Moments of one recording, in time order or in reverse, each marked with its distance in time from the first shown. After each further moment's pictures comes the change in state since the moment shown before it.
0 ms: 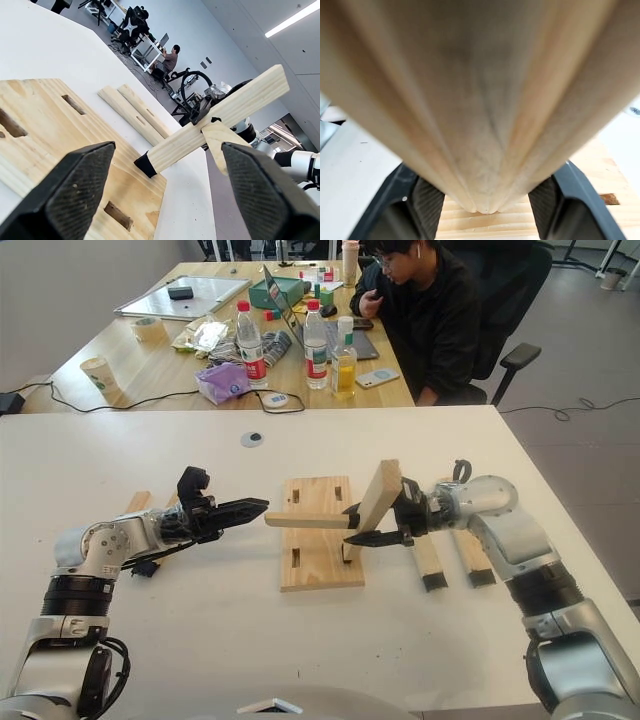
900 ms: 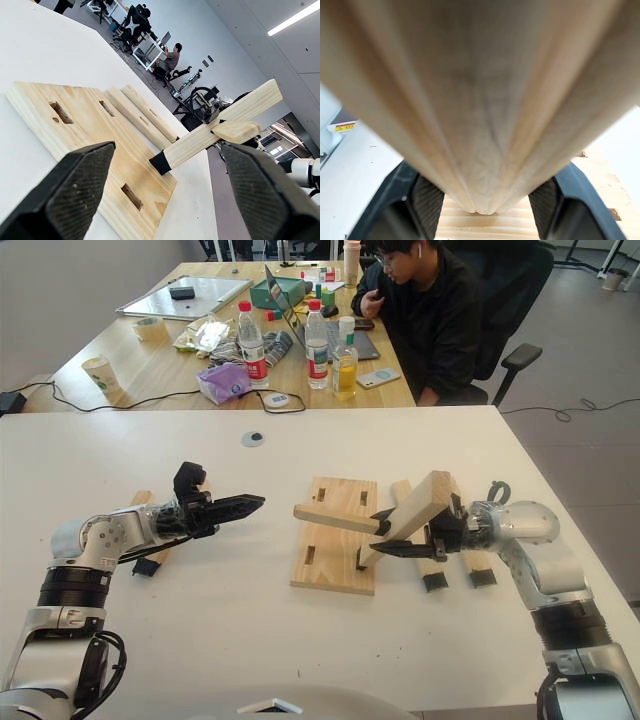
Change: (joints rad) left arm -0.046 0.024 -0.013 0.062 0.021 -0.010 -0.038; right arm 0.212 -0.004 -0.212 -0.081 0.041 -0.054 0.036
